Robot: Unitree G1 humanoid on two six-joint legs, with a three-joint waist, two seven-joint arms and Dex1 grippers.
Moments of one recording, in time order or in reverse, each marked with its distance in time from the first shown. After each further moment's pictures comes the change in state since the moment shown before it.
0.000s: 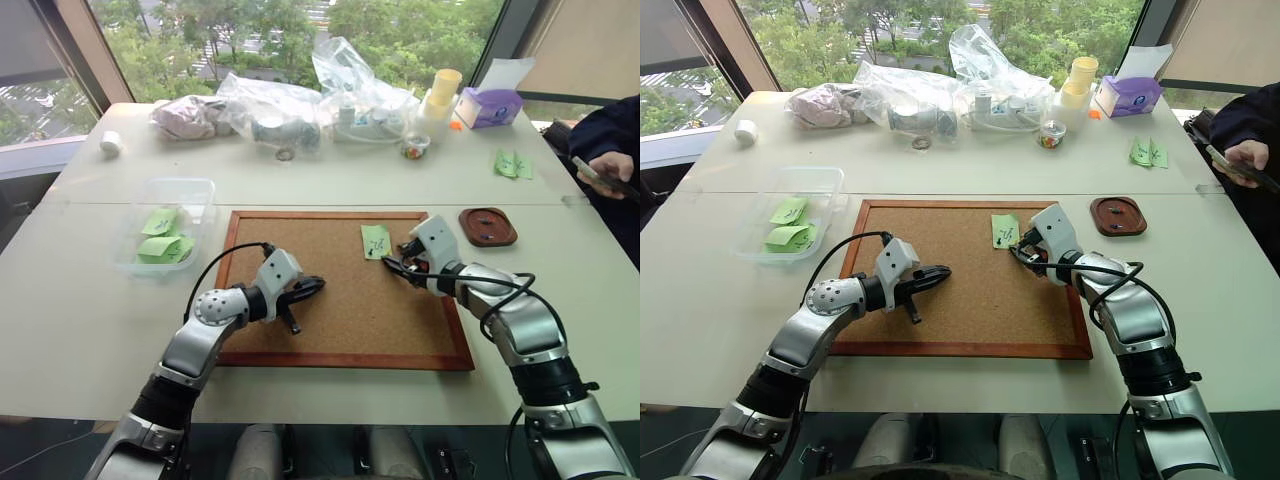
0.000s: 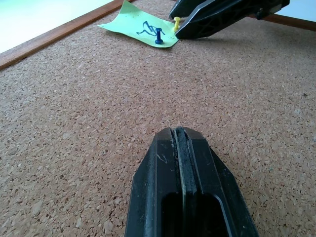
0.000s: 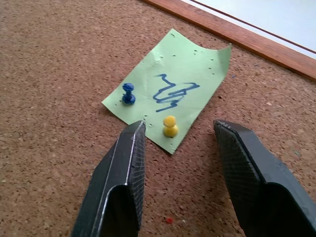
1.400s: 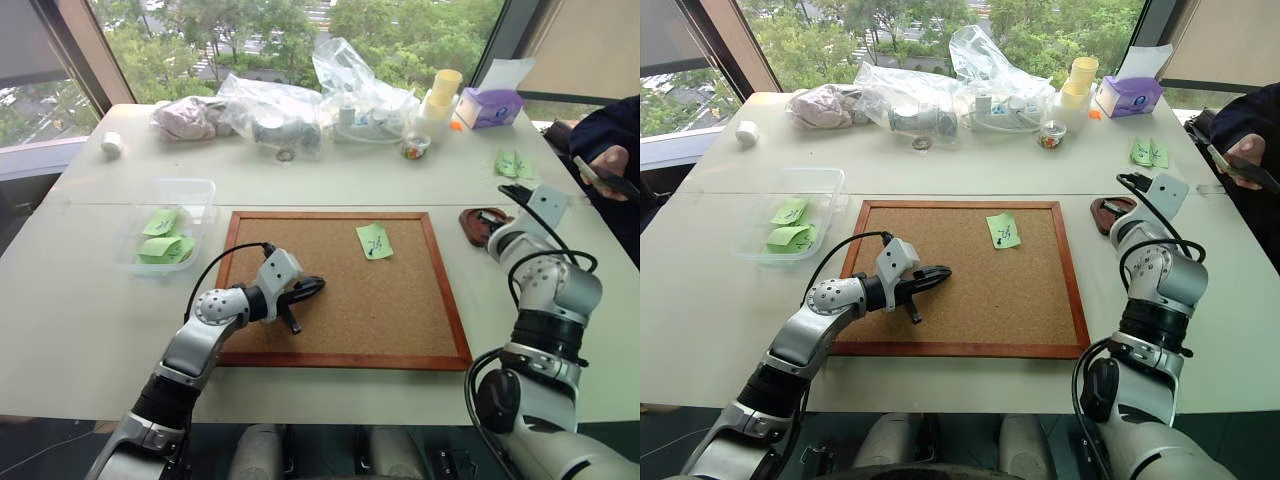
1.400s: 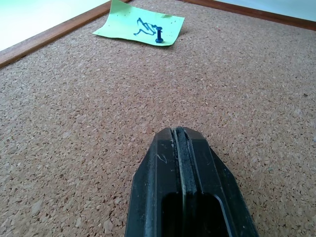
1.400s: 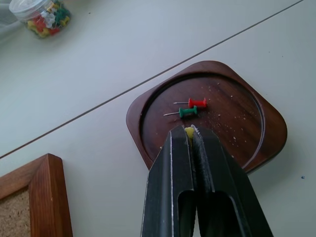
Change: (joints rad) left arm 0.006 -0.003 -0.003 0.001 0.000 0.010 -0.001; right arm -0.304 0.236 -0.668 0.248 0.083 0.275 -0.693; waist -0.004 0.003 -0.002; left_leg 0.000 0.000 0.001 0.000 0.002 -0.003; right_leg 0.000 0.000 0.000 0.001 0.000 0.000
